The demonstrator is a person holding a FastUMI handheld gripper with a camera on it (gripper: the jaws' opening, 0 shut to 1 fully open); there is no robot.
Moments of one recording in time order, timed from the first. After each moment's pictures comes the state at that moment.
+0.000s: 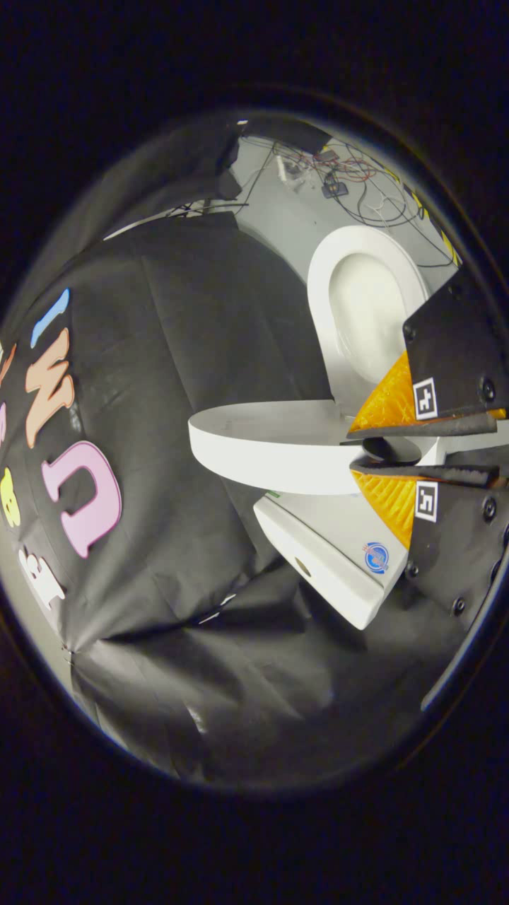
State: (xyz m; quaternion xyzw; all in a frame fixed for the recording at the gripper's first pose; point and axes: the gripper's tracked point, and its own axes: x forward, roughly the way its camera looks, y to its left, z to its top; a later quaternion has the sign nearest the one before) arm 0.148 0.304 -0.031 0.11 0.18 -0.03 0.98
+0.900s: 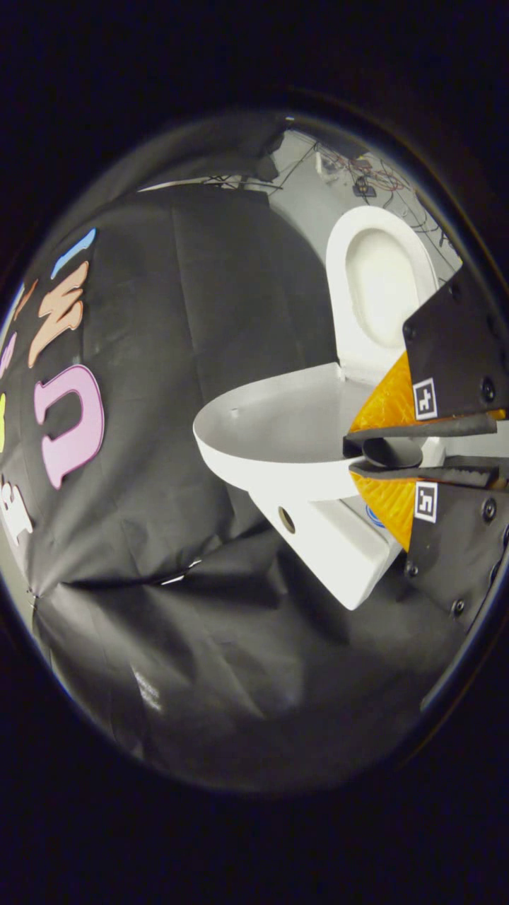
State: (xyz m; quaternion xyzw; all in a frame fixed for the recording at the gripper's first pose) arm 0.180 0.393 -0.029 0.05 0.19 0.02 0.98
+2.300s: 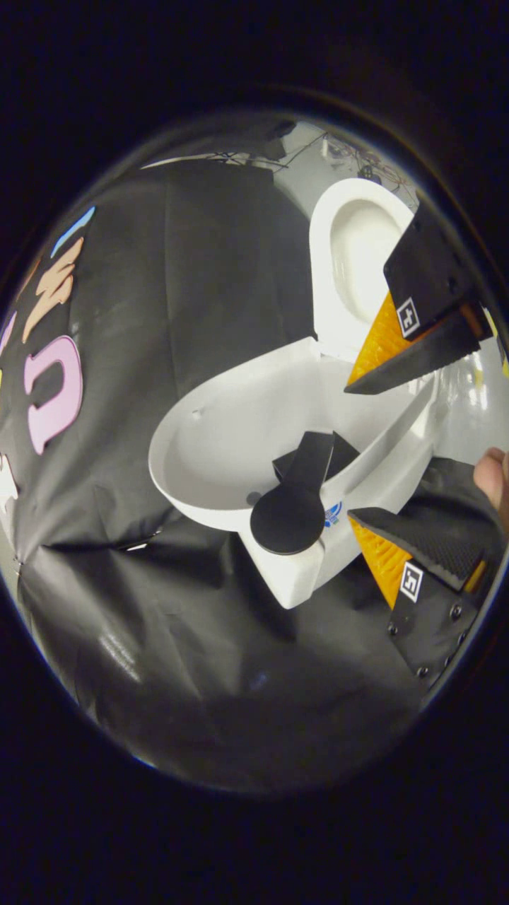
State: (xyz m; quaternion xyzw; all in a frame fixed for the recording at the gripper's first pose) arm 0.147 0.395 -0.092 0.03 0.19 0.07 0.98
